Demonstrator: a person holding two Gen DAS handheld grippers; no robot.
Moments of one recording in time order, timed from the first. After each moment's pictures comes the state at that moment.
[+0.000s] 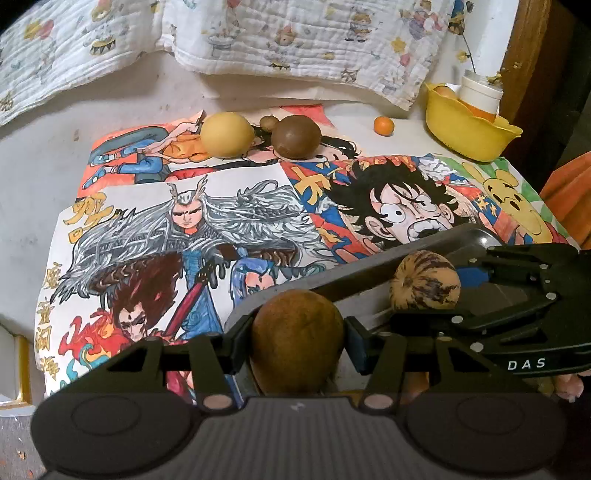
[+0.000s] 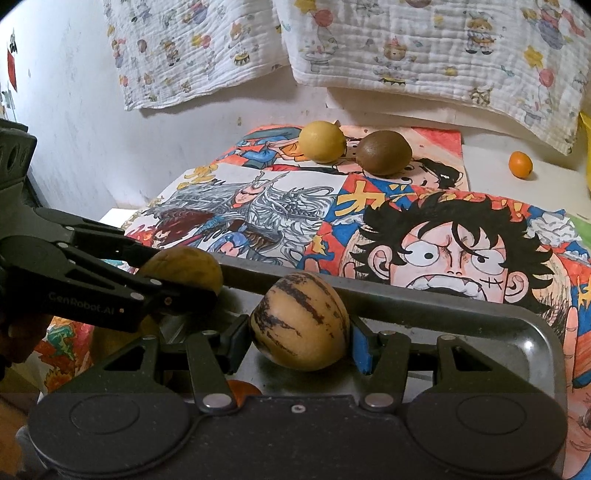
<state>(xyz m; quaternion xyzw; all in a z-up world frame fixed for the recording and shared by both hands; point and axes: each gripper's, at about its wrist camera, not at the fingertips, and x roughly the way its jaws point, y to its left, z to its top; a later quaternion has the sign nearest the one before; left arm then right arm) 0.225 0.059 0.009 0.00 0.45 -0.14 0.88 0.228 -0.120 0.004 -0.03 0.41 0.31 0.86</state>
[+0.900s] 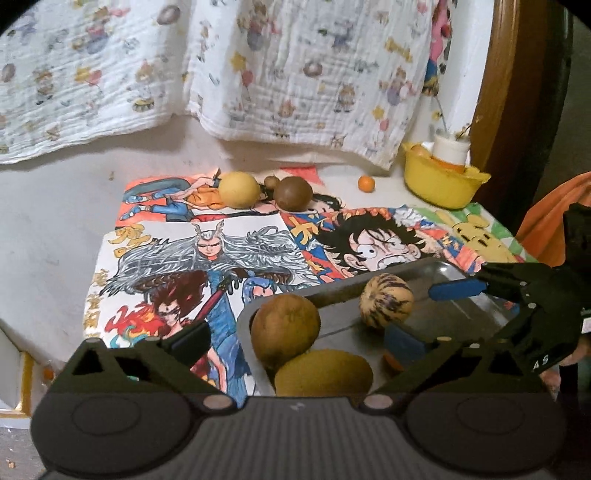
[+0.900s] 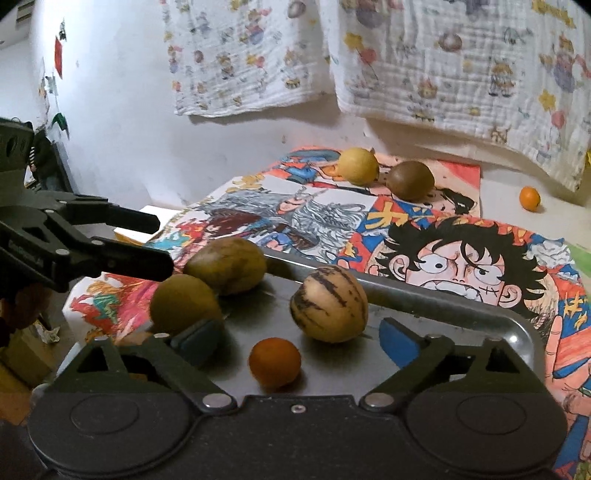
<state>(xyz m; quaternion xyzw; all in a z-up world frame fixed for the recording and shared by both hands) 0.140 0.078 0.048 -0.02 0.35 -0.13 0.93 0.179 -0.145 0.028 -0.05 0.35 0.37 0.86</state>
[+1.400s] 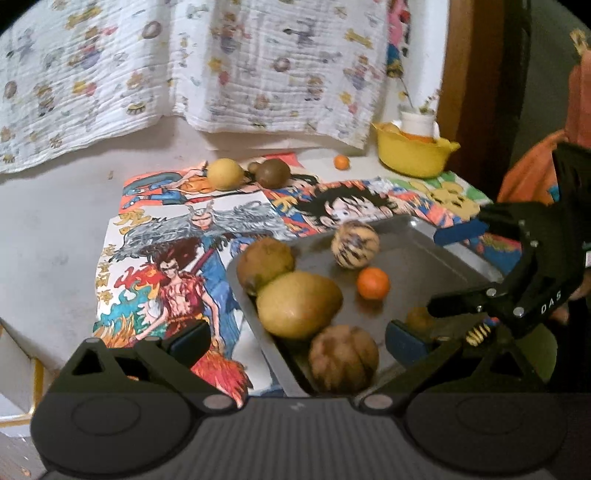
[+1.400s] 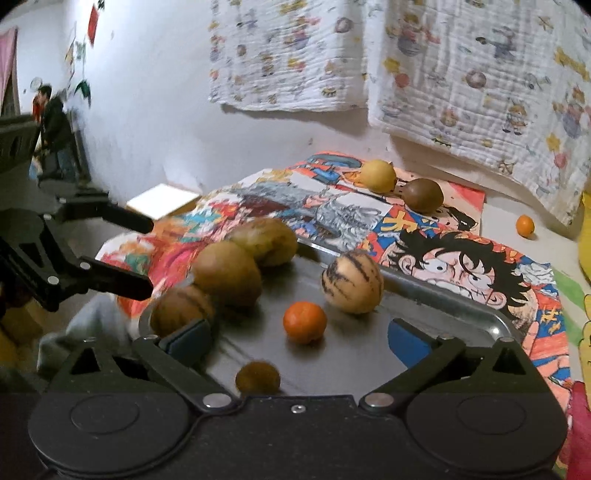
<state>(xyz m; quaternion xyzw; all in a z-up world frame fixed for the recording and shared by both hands) 0.071 0.070 0.039 0.03 0.35 -0.15 0.93 0.125 -0.155 0.044 -0.12 0.32 0.38 0.86</state>
